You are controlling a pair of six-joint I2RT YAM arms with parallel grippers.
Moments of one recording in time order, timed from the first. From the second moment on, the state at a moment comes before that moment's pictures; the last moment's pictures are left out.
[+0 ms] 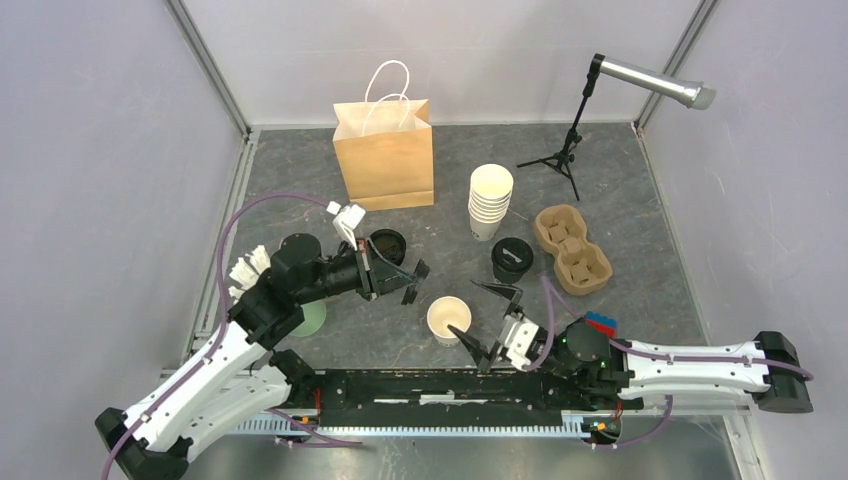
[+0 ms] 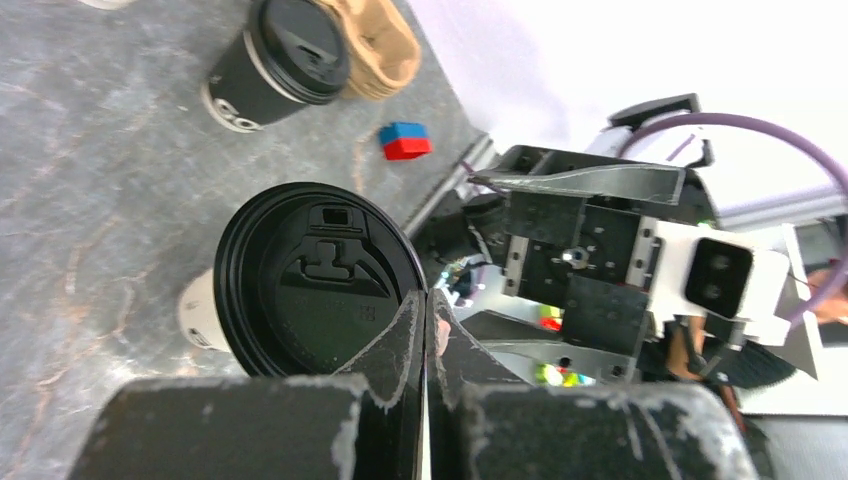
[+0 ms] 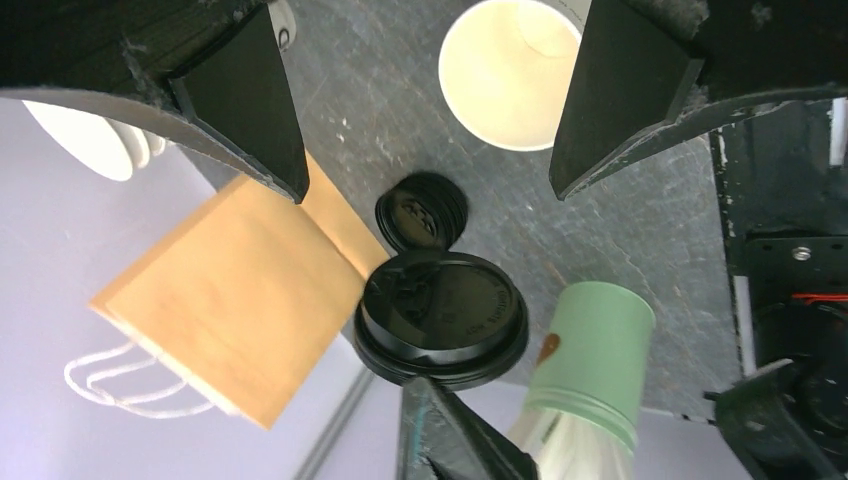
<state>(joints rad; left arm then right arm) -0.69 0.70 0.72 -0.25 0.42 -0.79 1.46 0.59 0.25 0.50 0.36 -0.50</state>
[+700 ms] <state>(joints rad) -0.75 0.80 0.61 0.17 0.61 -1.14 1.46 0.71 0.14 0.91 0.25 -0.72</state>
